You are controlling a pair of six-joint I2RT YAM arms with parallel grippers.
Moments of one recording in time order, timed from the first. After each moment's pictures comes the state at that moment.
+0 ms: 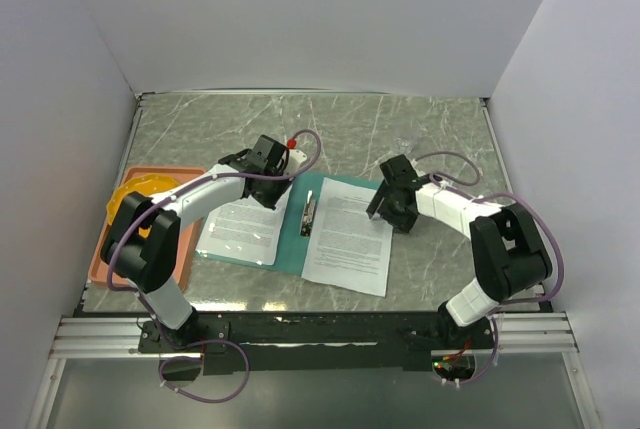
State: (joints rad) left arm -0.55 1.67 1.16 -0.54 0.03 0.16; right arm 0.39 1.56 0.88 -0.53 0.12 0.91
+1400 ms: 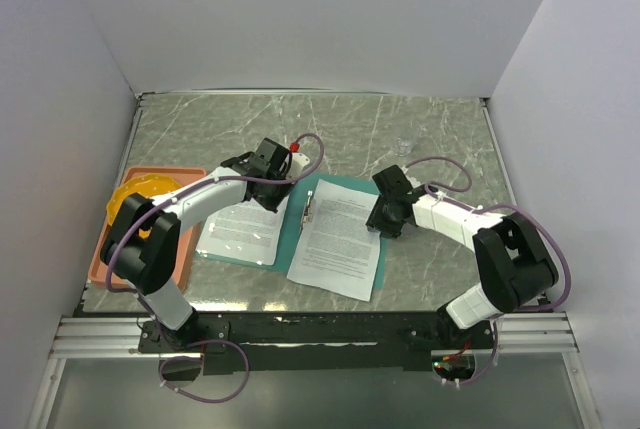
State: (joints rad) left arm -0.58 1.66 1.15 -0.53 0.02 0.16; right arm 0.48 1.50 0.81 -0.48 0.10 0.91
